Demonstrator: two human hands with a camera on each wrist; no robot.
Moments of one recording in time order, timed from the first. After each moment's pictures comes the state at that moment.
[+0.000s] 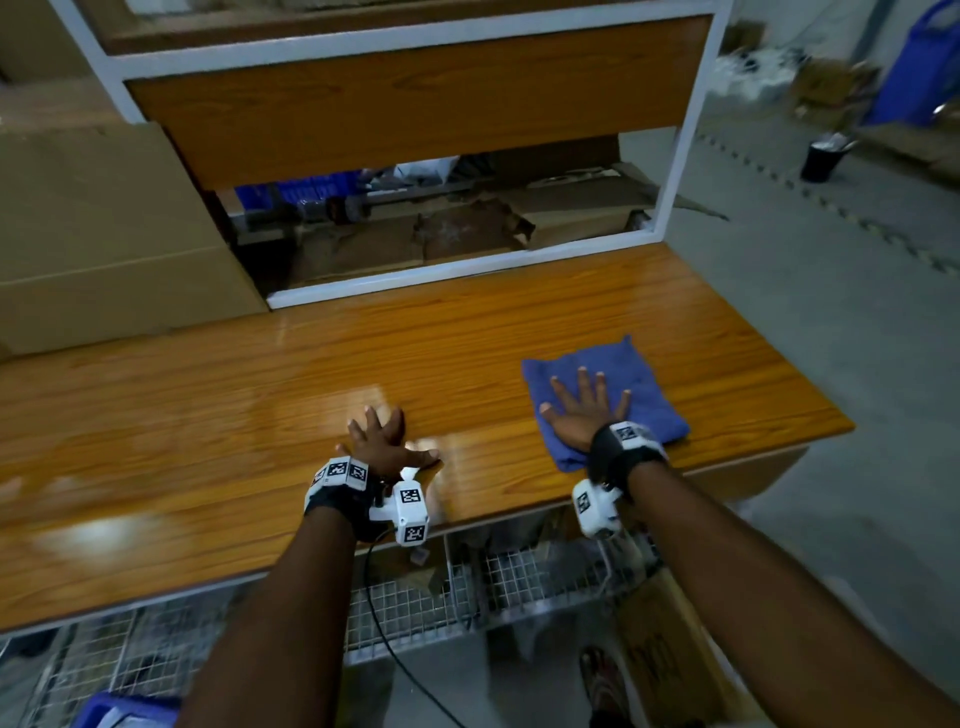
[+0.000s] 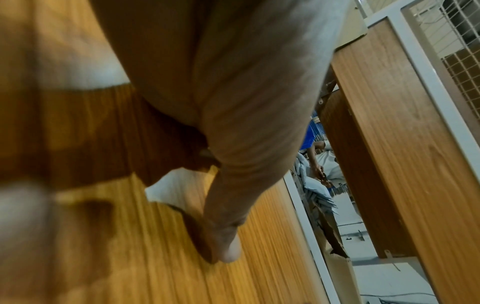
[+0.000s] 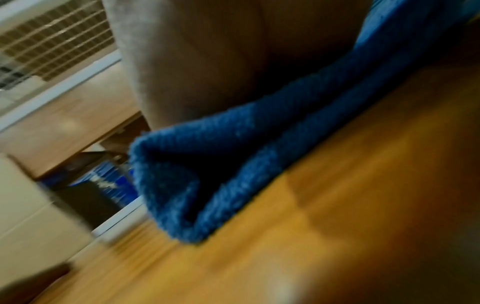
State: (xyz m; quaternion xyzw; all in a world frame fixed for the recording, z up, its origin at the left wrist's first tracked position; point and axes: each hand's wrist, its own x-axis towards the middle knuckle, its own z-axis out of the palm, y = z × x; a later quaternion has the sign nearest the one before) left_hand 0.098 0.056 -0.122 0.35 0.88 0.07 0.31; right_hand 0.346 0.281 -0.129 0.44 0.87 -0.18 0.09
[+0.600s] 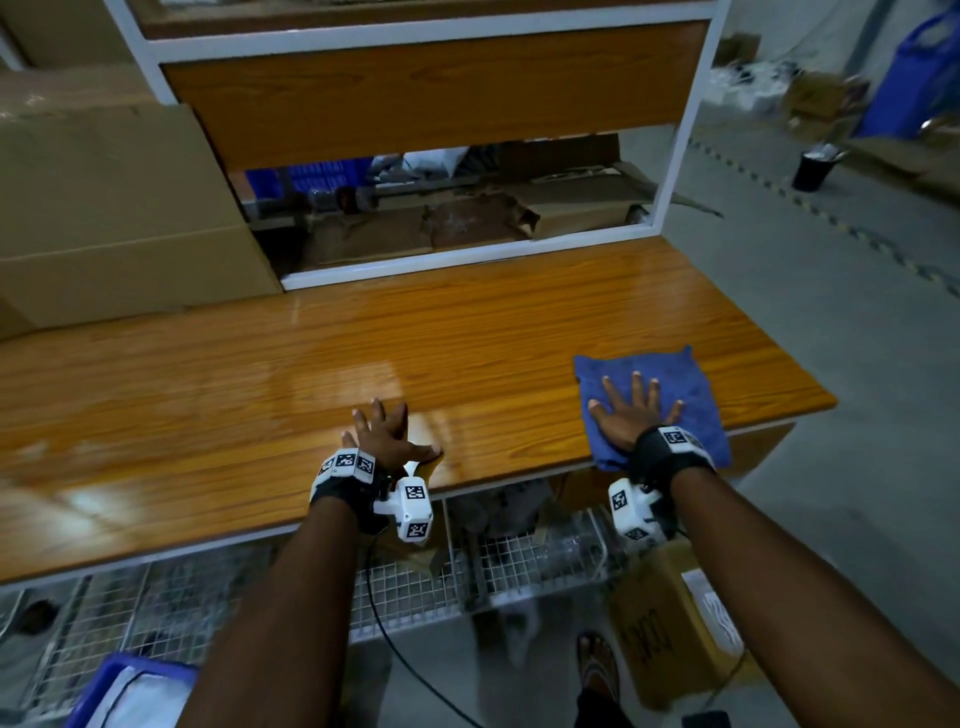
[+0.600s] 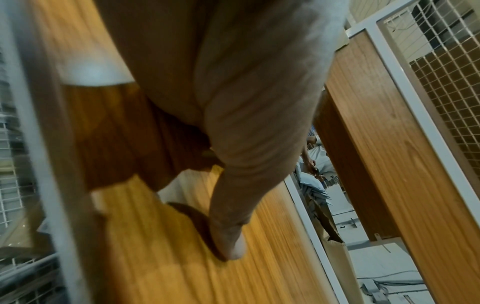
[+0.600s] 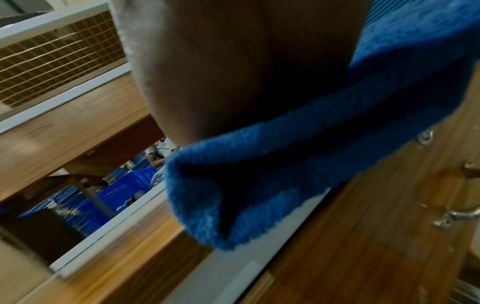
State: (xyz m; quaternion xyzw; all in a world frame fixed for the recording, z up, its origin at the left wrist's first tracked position) left_hand 0.113 0.016 -0.132 0.36 0.89 0.10 0.28; right_hand 0.413 0.259 -0.129 0.52 0.83 -0.19 0.09
